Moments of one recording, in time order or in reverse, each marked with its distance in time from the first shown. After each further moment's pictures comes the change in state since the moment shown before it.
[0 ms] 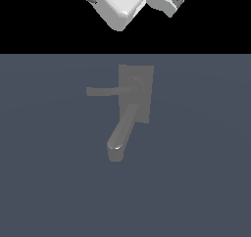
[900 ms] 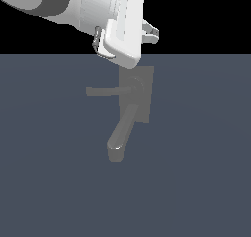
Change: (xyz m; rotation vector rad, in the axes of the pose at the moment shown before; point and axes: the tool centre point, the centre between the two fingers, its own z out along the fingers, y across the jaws) arm 0.088 0.008 0.006 -0.469 -0.025 -0.296
